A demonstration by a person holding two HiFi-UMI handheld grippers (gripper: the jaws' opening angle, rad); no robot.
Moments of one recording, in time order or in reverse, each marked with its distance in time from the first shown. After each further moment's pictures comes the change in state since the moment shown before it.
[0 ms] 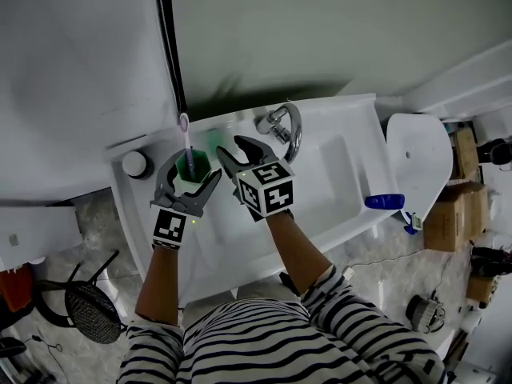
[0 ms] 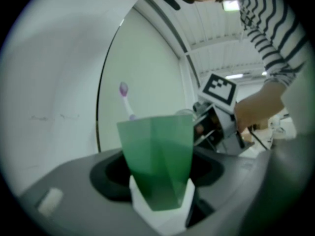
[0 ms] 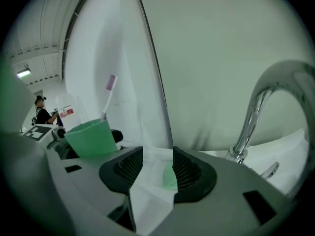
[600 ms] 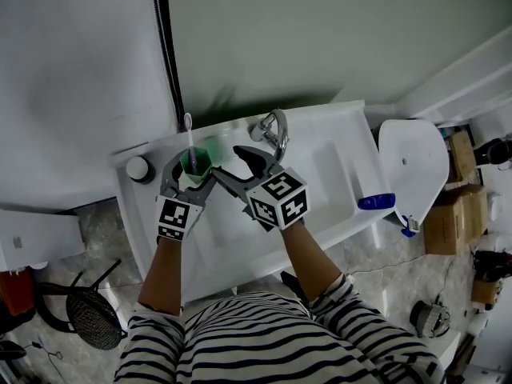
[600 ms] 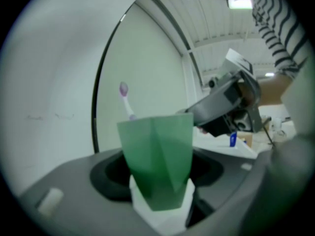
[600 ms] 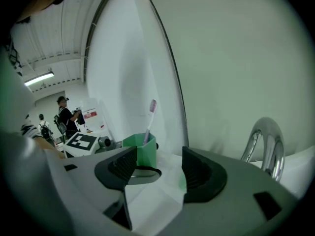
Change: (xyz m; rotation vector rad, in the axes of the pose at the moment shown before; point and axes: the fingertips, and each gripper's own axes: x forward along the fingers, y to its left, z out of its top) left arm 0.013 -0.003 0.002 -0.028 0.040 0.010; right arm -0.059 0.041 0.027 -0.090 -0.050 0.197
